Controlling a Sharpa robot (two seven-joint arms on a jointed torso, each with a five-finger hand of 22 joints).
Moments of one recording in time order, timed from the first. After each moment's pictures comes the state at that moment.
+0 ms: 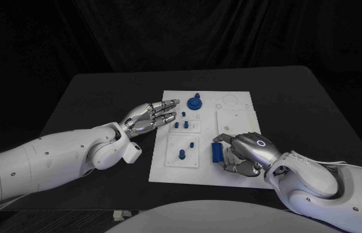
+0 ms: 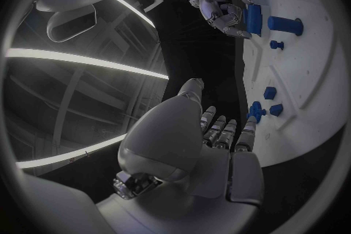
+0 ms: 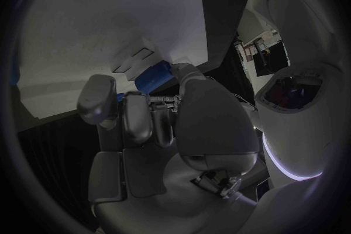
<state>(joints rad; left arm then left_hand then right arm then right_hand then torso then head) 1.06 -0.86 -0.21 1.48 -0.35 0.06 0.63 1.62 0.17 -0.12 0.20 0.57 0.29 0.14 0.04 0.04 0.03 0.17 0.17 0.03 0.02 0.18 0.02 0.01 0.08 0.05 0.30 0.03 0.10 0.94 -1.08 -0.21 1.94 -1.88 -0.53 -0.29 1.27 -0.15 0.07 0.29 0.66 0.43 0.12 0.51 0.07 1.47 0.00 1.50 1.31 1.47 -0.06 1.31 1.11 0.08 1.44 0.05 1.01 1.31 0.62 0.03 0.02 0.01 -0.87</state>
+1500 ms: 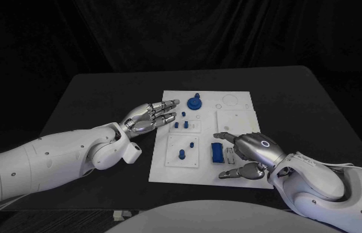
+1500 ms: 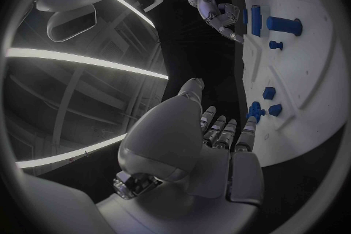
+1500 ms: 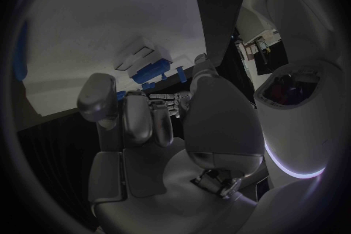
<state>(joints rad) 1.06 -0.86 -0.21 1.48 -0.35 0.06 0.63 1.62 0.17 -0.12 0.19 0.58 0.29 0.14 0.04 0.04 0.03 0.17 0.17 0.03 0.02 0.18 0.02 0.01 0.08 0.05 0.30 0.03 0.10 0.94 -1.12 -0.21 1.97 -1.88 -0.55 -0.29 1.16 -0.27 -0.09 0.30 0.15 0.33 0.10 0.37 0.06 1.47 0.00 1.51 1.31 1.47 -0.06 1.33 1.17 0.08 1.45 0.04 1.01 1.31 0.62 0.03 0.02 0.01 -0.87</state>
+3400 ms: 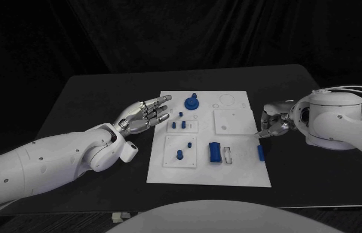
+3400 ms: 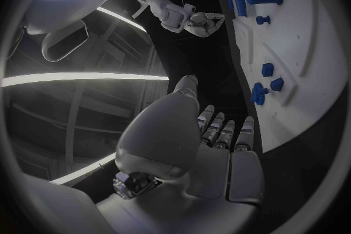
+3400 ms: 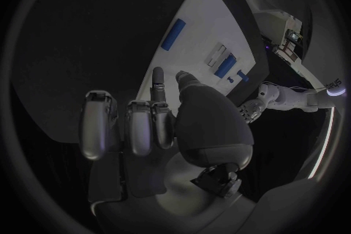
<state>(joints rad) 1.06 -0.87 -0.21 1.47 -0.42 -0.09 0.68 1.58 0.12 -0.14 0.28 0.53 0.31 0.12 0.04 0.04 0.08 0.11 0.18 0.03 0.00 0.12 0.01 0.00 0.17 0.02 0.26 0.02 0.06 1.33 -1.17 -0.21 1.86 -1.40 0.22 -0.61 1.15 -0.04 0.03 0.29 0.36 1.08 0.04 0.34 0.23 1.47 -0.03 1.57 1.31 1.47 -0.09 1.53 1.31 0.05 1.46 0.02 1.40 1.31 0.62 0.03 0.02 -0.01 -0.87</state>
